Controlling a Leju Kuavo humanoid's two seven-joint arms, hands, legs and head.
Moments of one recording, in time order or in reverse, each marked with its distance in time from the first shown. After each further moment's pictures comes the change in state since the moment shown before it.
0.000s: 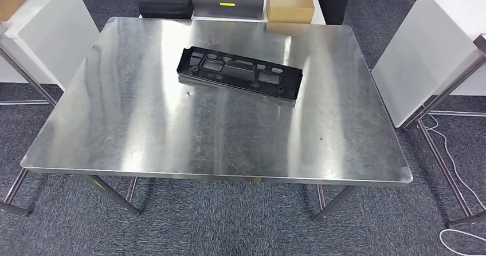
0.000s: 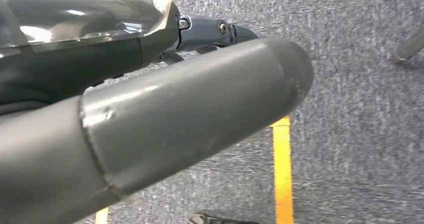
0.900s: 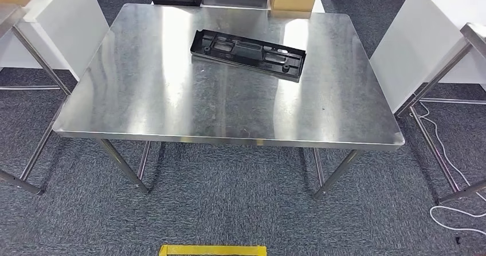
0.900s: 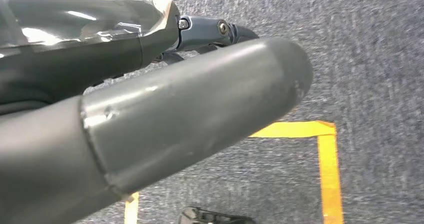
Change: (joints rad) left arm -0.012 -0.004 0.002 0.000 -0.004 -0.002 0.013; right arm -0.008 -0.001 0.010 0.000 0.009 -0.006 0.030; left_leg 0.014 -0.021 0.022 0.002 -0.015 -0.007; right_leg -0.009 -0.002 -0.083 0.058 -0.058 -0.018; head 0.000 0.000
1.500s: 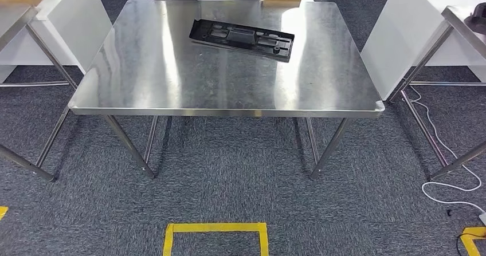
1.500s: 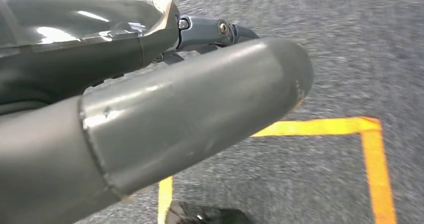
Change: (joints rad) left arm -0.004 0.007 0.001 0.000 -0.014 -0.007 -0.009; right arm -0.015 0.004 0.003 -0.002 -0.033 0.001 0.050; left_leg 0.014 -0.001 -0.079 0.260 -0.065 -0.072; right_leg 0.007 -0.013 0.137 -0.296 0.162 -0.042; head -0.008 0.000
